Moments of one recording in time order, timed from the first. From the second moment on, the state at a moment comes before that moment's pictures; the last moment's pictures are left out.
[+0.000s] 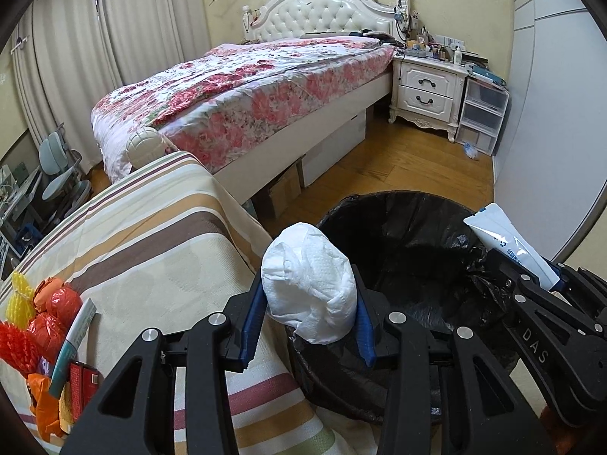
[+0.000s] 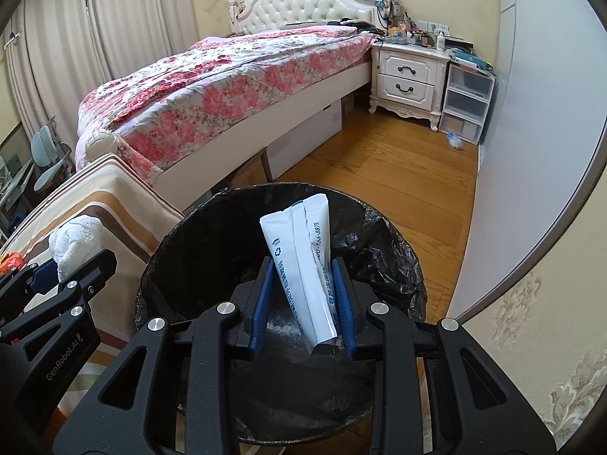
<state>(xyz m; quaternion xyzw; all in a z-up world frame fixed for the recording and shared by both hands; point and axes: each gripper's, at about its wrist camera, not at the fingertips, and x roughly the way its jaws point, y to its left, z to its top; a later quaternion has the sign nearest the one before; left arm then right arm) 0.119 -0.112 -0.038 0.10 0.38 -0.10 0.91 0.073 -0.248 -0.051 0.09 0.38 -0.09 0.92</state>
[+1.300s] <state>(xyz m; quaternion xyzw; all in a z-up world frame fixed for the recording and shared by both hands) 0.077 -0.020 -0.002 0.05 0.36 -0.01 0.93 0.047 -0.194 -0.027 0.08 0.37 -0.05 0.92</state>
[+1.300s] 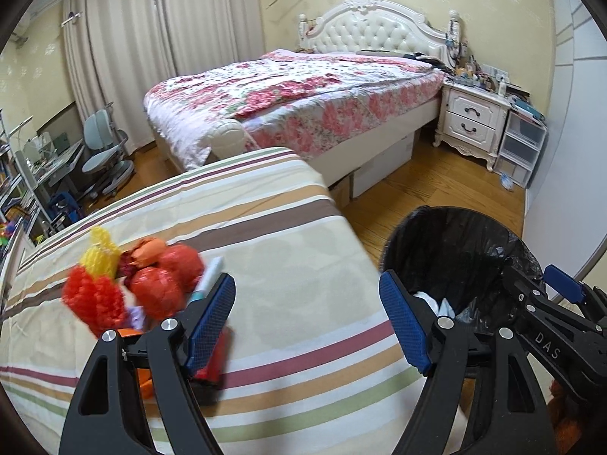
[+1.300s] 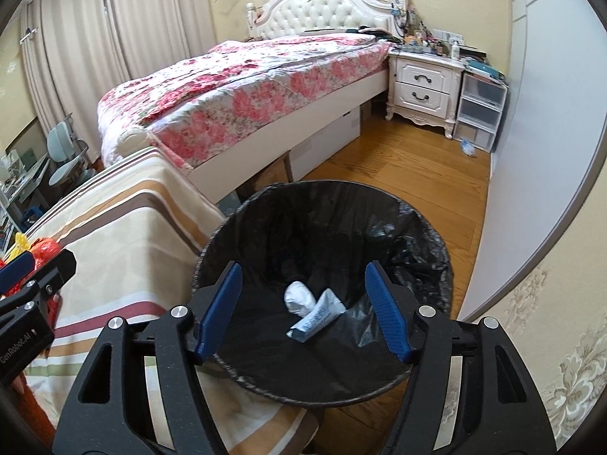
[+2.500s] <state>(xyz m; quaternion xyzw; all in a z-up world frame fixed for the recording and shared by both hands) 0.062 0.152 -0.008 -0.02 0.39 0.09 0.92 0.066 -0.053 -0.013 0.02 0.39 0.06 0.92</state>
